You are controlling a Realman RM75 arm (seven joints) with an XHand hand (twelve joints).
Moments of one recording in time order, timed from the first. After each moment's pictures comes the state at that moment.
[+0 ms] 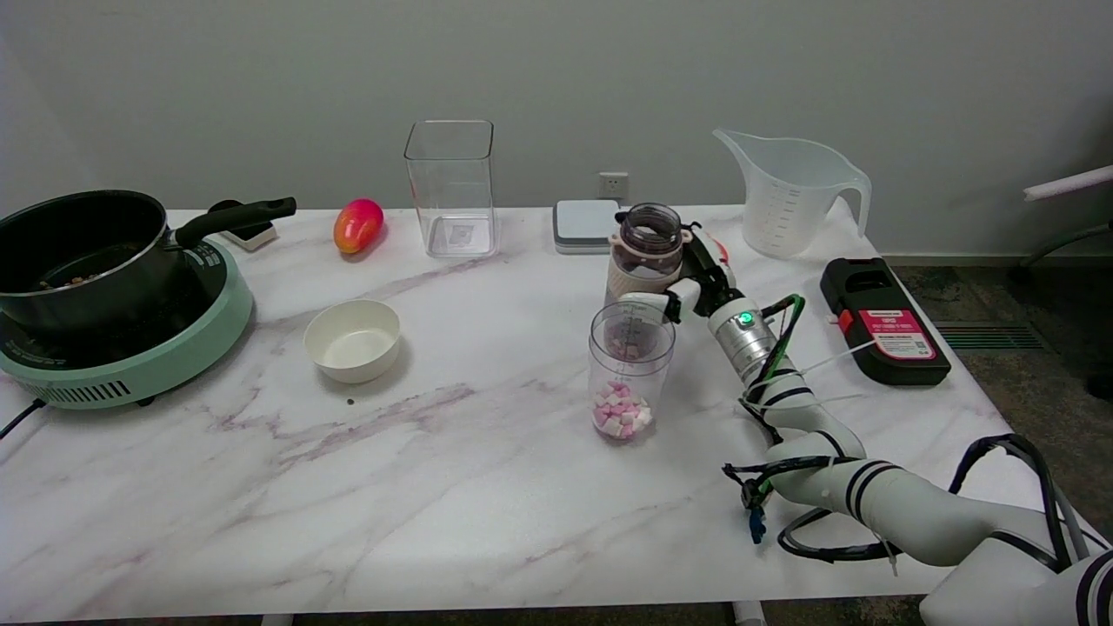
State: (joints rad) arm 0.42 -1.21 -1.95 0.56 0.46 0.80 1.58
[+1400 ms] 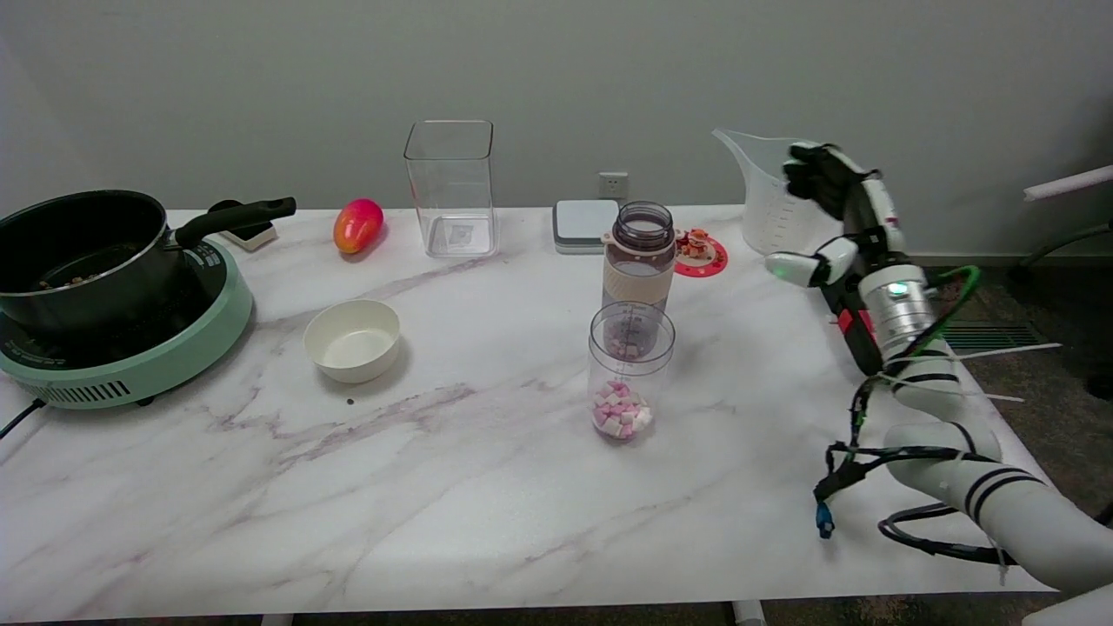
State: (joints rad) arm 0.22 -1.03 -1.59 0.76 0.48 0.83 1.38
